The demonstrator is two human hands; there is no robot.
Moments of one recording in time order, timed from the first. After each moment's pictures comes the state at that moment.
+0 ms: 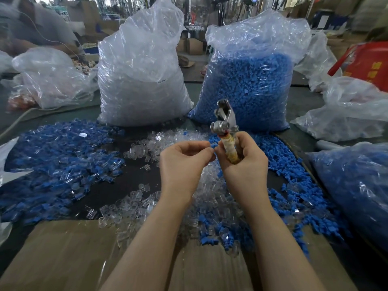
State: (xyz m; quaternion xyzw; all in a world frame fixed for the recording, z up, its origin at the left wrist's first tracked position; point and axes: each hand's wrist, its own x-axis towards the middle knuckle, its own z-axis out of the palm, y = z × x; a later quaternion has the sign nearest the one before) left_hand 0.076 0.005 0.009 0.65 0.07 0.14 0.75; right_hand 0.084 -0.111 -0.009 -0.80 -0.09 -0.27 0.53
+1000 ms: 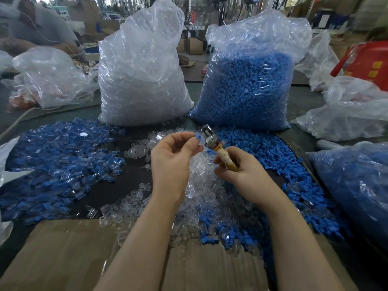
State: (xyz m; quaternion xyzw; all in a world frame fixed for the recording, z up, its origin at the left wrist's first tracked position) left_hand 0.086 0.019 -0.003 0.59 0.00 0.20 0.78; right_hand 0.088 -0.139 -0.006 -0.85 -0.13 0.01 0.51
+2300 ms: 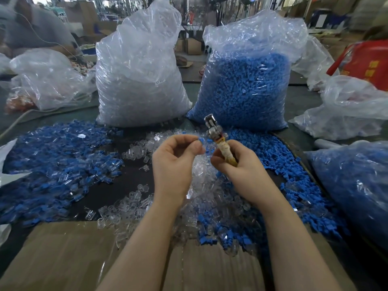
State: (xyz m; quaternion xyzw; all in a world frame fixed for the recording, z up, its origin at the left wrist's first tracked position) left_hand 0.083 0.016 -0.006 0.64 -0.03 0.24 0.73; right_hand 0.089 -0.132 -0.003 -0.83 -0.14 -0.04 0.55
